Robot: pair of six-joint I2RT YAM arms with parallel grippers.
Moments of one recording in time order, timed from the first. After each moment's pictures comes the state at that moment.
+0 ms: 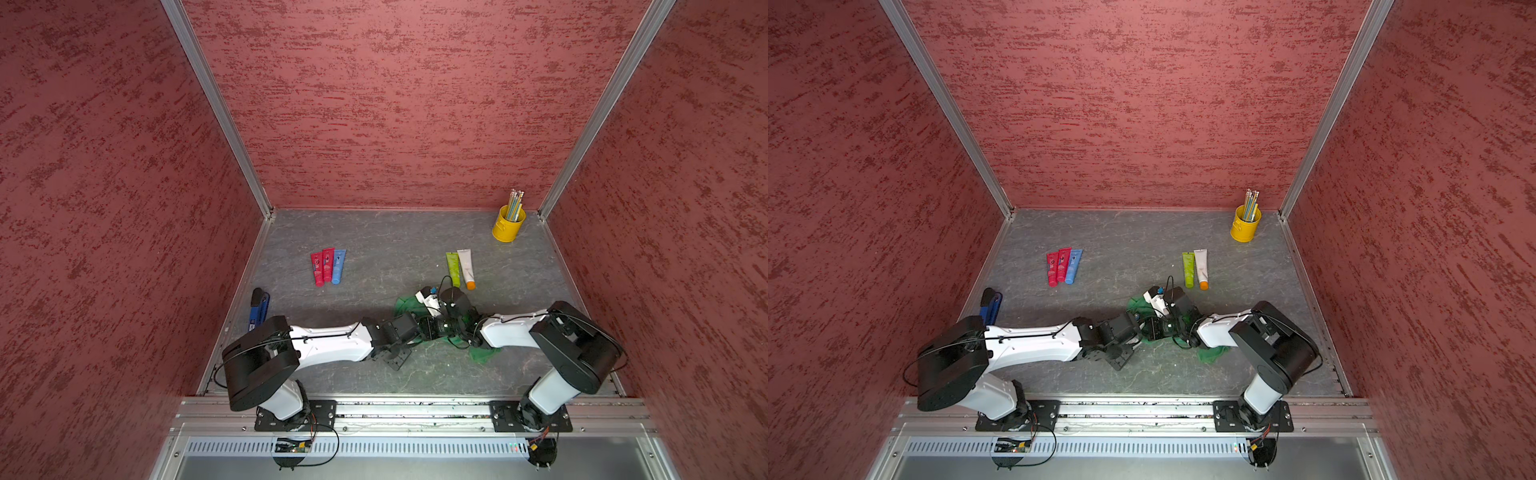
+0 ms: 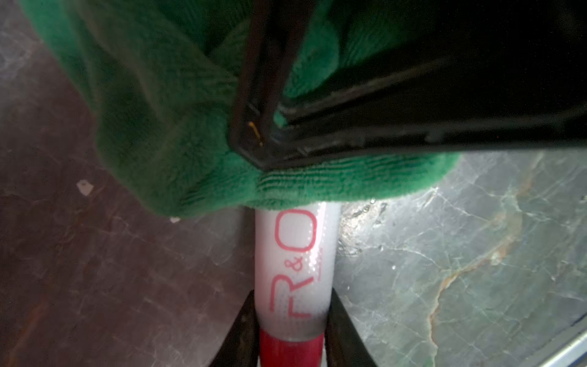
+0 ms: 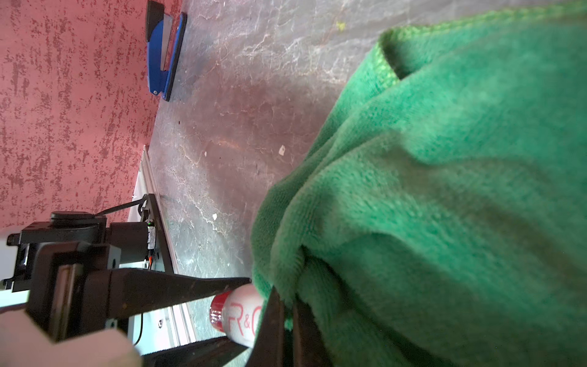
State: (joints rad) left arm -1.08 1.54 0.79 -0.49 -0.12 -0.34; right arm 0.69 1.64 0.55 0.37 -0.57 0.61
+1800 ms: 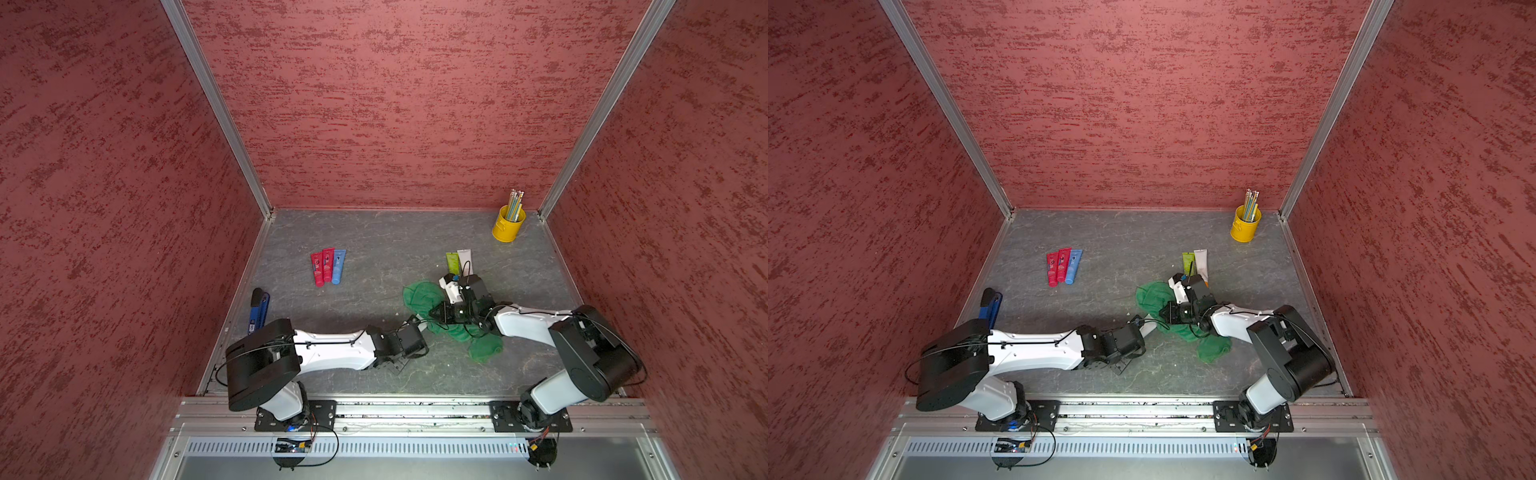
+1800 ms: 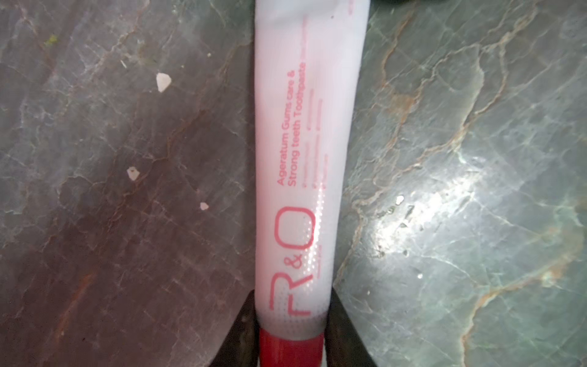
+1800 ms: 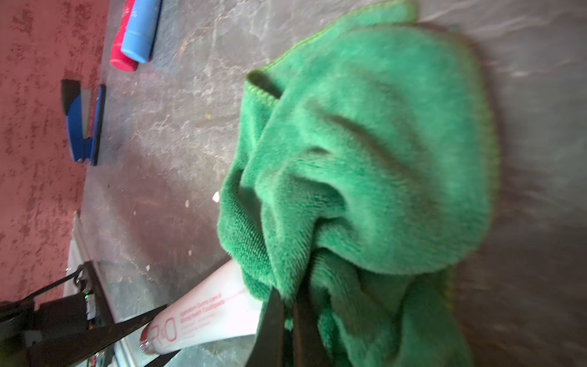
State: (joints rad) left arm -1.16 1.54 0.78 -0.50 -0.29 -0.41; right arm 0.52 1.56 0.60 0.12 -0.47 0.52
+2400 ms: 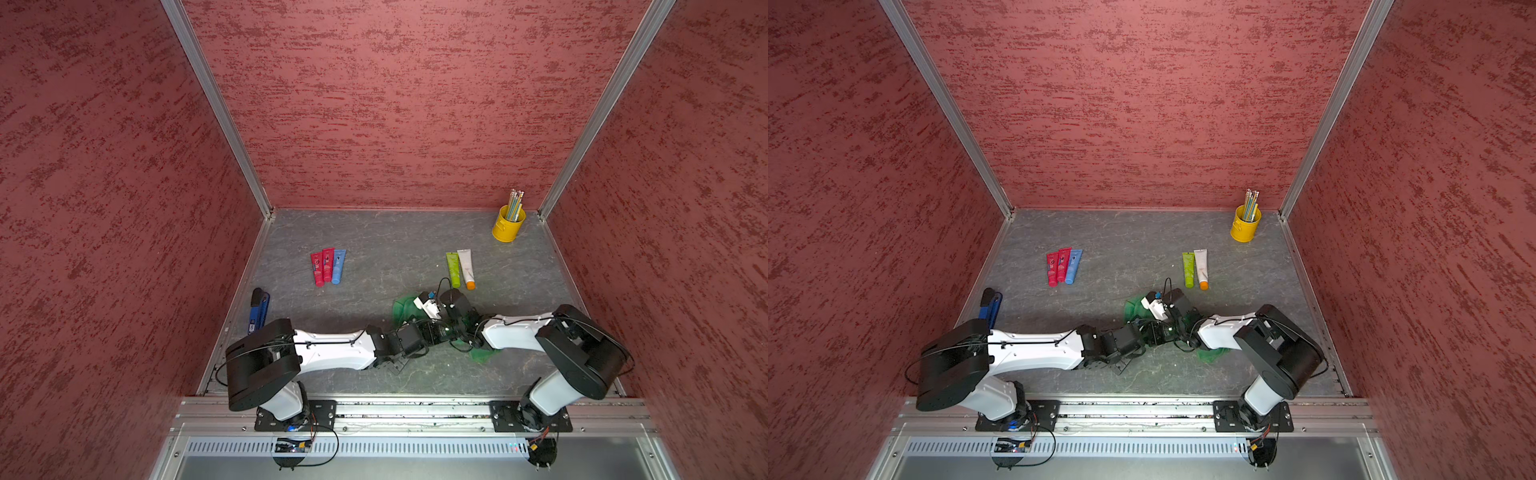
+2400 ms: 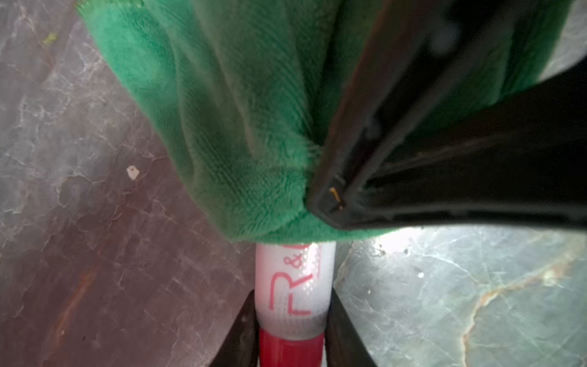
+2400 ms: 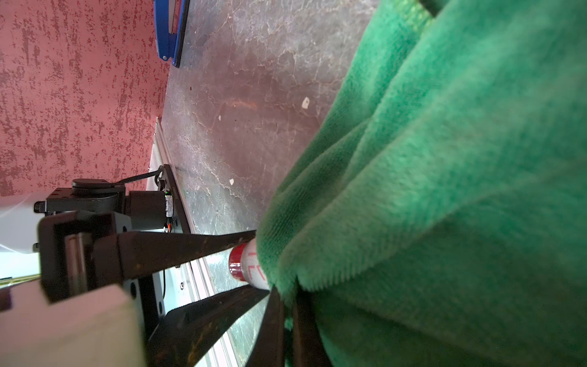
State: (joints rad) left arm -1.16 1.55 0.78 -0.50 -0.29 -0.41; right arm 0.68 1.60 0.55 0.26 -0.65 0.59
